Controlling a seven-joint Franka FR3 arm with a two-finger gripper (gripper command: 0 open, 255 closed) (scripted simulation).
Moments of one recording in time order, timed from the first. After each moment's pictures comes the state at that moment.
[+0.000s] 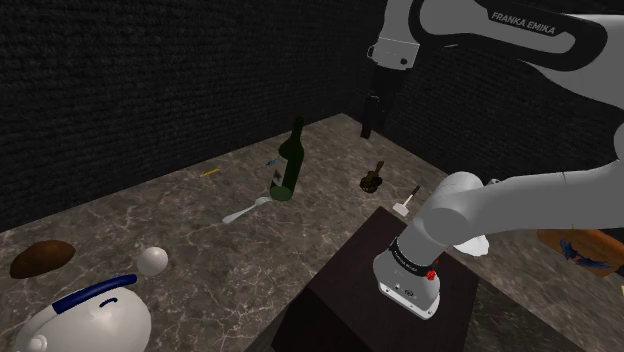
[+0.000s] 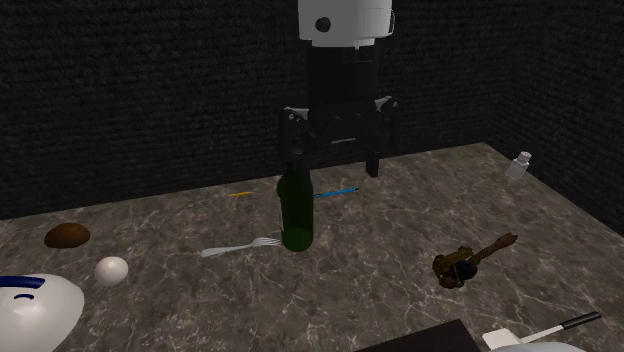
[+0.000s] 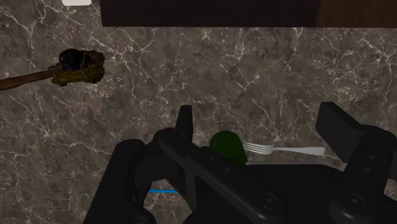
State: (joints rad) arm 0.02 -0.80 0.05 -2.42 0.06 1.46 0.00
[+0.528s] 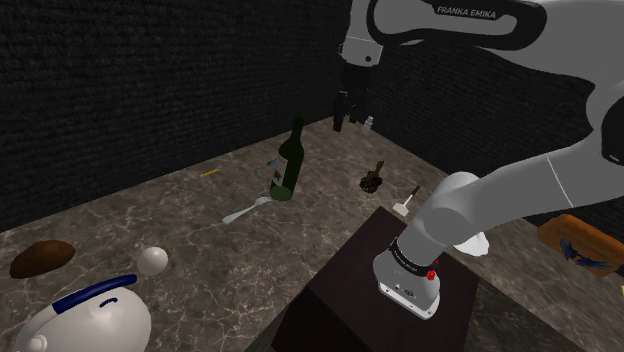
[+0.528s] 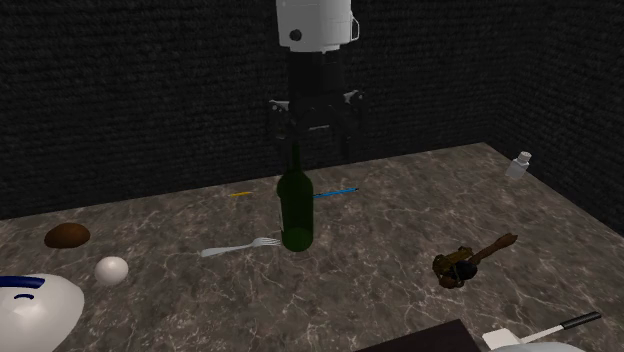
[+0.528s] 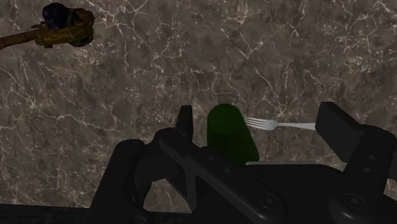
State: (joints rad) arm 0.02 -0.57 0.07 -2.33 0.05 1.61 -0.01
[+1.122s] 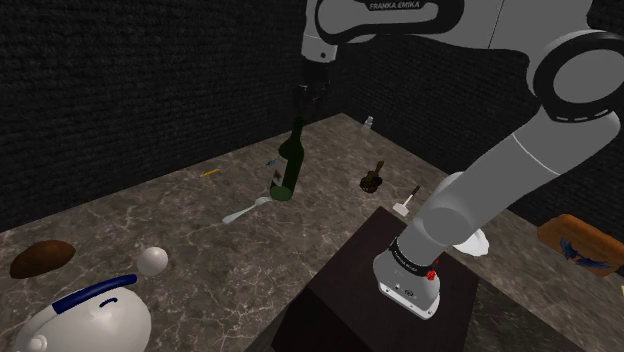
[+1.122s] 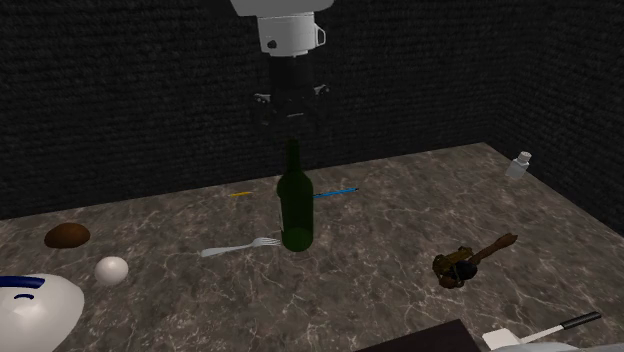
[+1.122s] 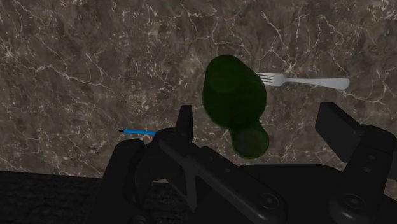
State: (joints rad) arm 0.01 -0.23 0.10 -2.11 0.02 1.75 0.00
